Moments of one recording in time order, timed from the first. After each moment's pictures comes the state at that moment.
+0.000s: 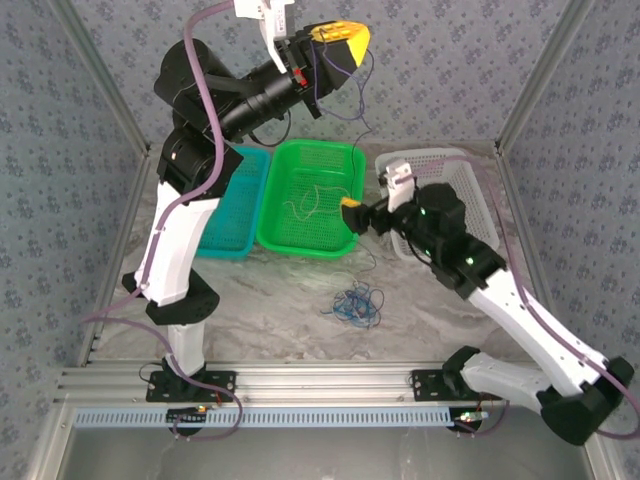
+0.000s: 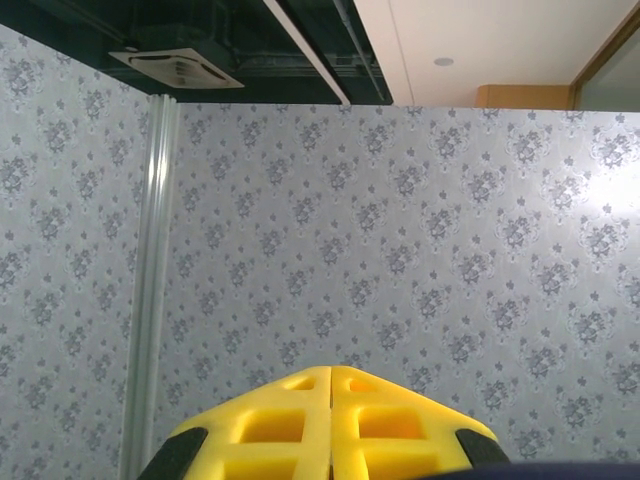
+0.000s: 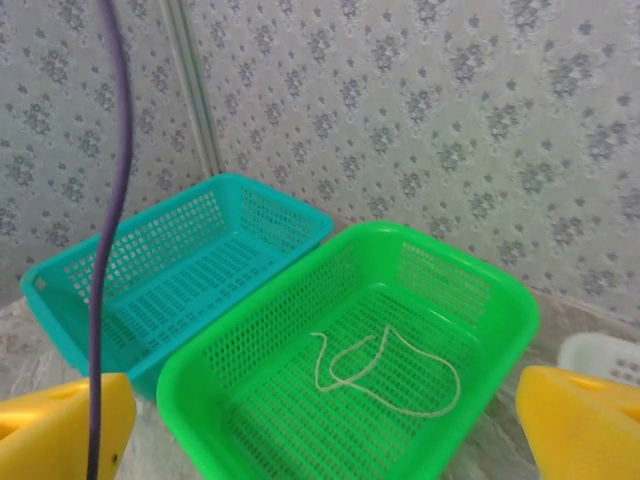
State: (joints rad) left arm -0.80 1.93 2.88 -0.45 0.42 -0.35; right arm 0.63 1.08 1.10 -0.21 -0.03 0.03
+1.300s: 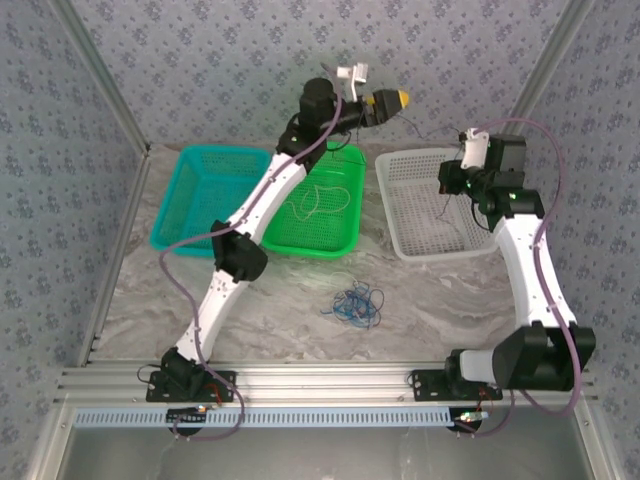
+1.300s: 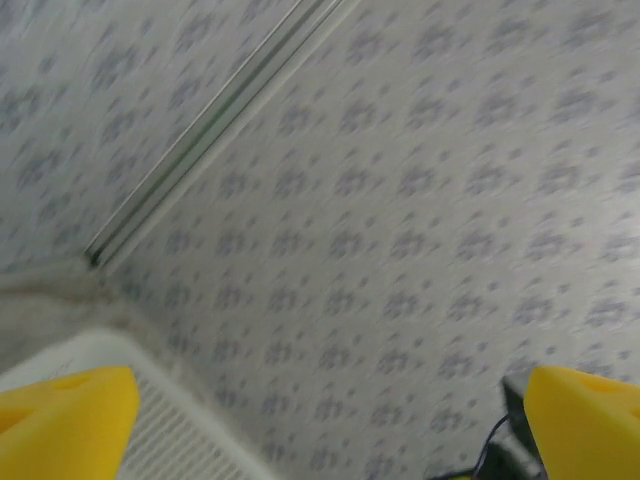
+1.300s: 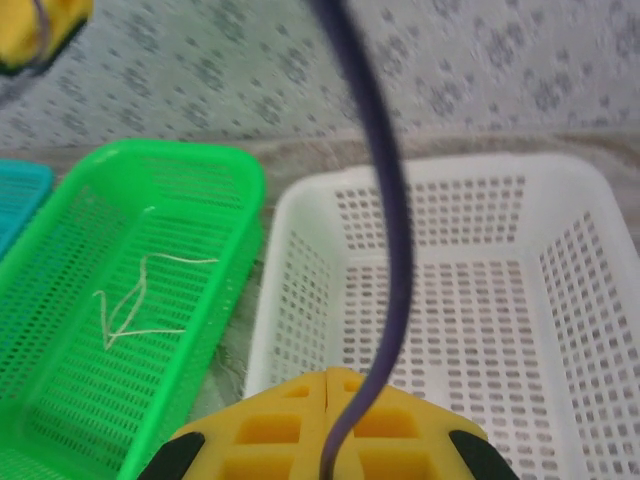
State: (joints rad) left arm -0.62 2.62 2.88 -0.17 0.63 -0.88; right arm -0.05 1.34 1.31 -0.56 -0.31 0.05
